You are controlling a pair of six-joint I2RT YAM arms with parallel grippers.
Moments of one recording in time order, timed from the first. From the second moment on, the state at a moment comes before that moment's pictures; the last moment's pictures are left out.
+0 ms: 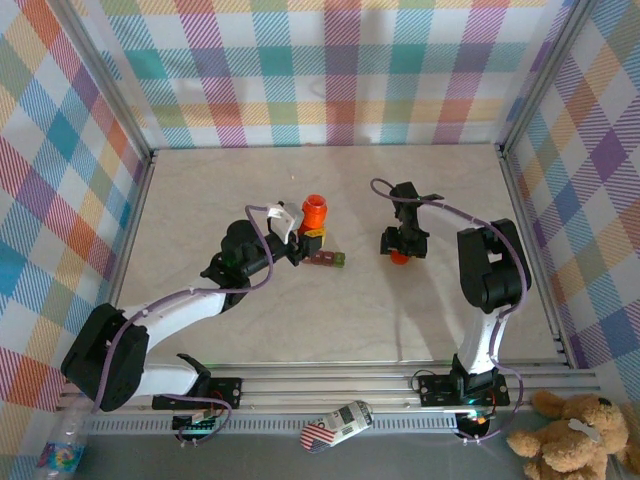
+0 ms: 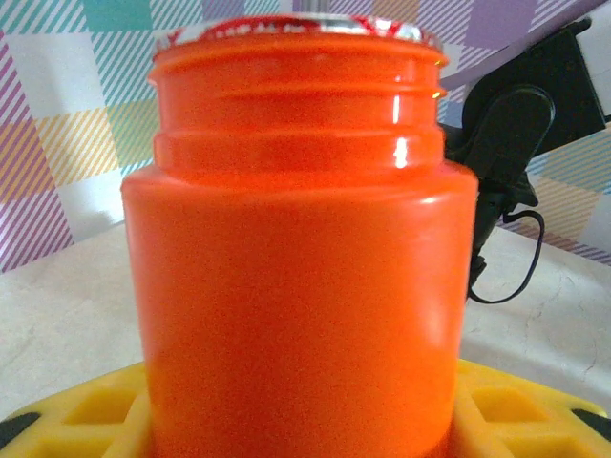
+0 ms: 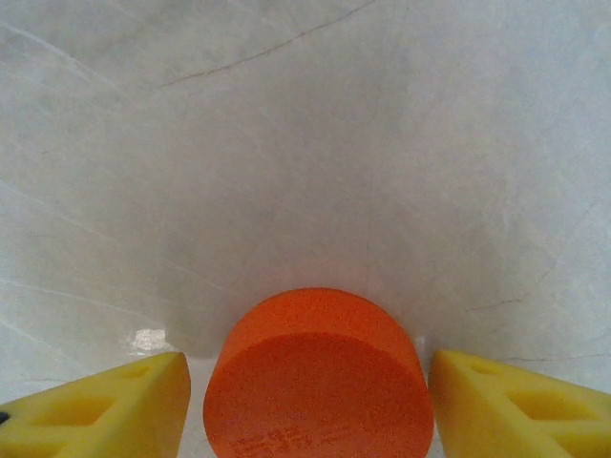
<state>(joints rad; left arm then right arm) -0.58 1.30 0.64 0.58 0.31 -0.02 0.31 1.90 1.26 -0.76 0.00 0.38</state>
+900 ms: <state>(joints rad) -0.51 1.51 0.77 0.52 0.40 -0.01 0.33 1.81 1.79 -0.90 -0.32 0.36</state>
